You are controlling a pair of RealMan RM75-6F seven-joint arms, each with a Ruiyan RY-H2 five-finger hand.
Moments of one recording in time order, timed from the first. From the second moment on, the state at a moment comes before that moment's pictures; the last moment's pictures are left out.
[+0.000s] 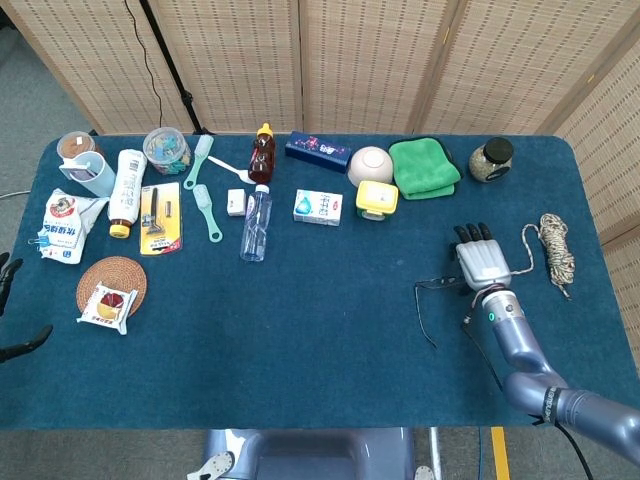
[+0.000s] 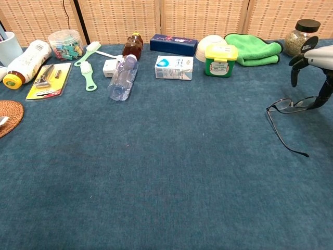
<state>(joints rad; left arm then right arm) -0.11 -1.02 -0.08 -1.63 1.42 1.45 0.01 0.71 -1.39 0.15 -1.32 -0.90 0.86 -0.44</state>
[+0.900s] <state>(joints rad) -0.11 -1.03 -0.07 -1.59 1.42 1.44 -0.03 0.75 -1.43 0.11 -1.50 -0.87 0.92 -0.56</state>
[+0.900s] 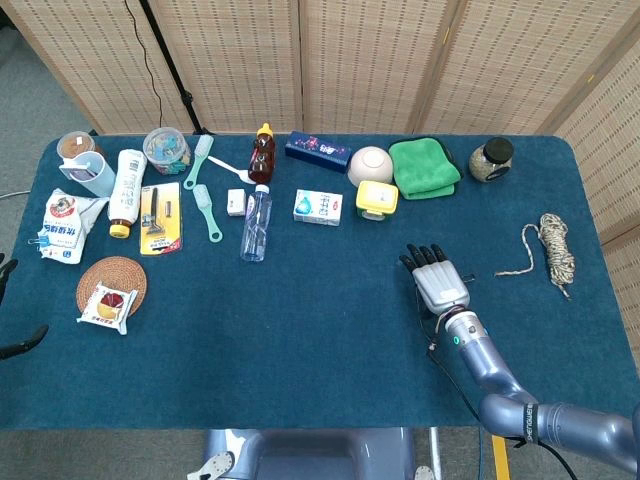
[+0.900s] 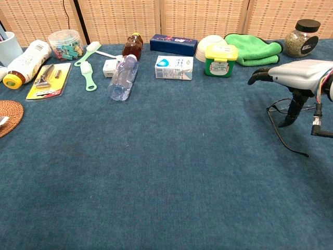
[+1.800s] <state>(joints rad) -0.10 -1.03 -0.07 -1.58 1.41 1.44 -0.03 0.85 -1.45 0.20 -1.32 -0.81 0.83 -0.49</state>
